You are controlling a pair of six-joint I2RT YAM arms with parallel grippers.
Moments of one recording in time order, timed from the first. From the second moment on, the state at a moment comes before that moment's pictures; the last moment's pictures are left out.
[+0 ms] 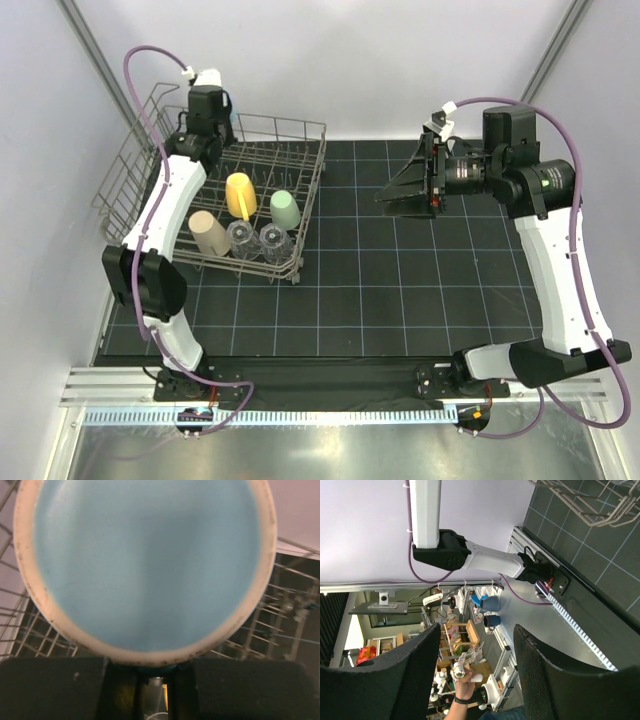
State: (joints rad) left arm -0.22 1.77 1.86 -0.52 -0.32 -0.18; right arm 0.23 1.34 1.85 -1.11 -1.06 0.75
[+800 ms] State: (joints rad) left arm -0.06 2.01 1.93 -0.64 -0.40 -0.27; right arm 0.10 1.45 1.88 -1.12 -1.05 0.74
